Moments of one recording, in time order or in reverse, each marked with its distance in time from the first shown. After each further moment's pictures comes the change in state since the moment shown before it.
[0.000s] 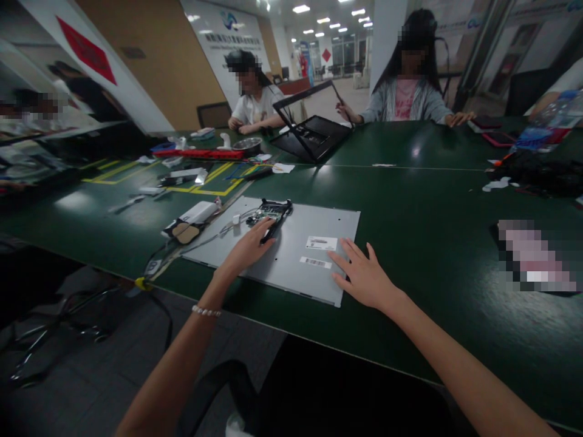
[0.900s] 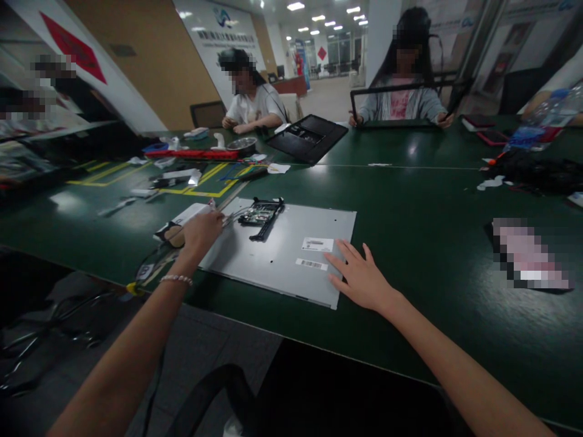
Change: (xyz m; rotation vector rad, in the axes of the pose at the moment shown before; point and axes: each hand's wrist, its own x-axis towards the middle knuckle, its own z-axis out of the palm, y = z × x) left_hand 0.034 -0.085 -0.056 0.484 0.077 -0.493; right_hand 0.000 0.001 -0.002 0.014 0.015 -0.005
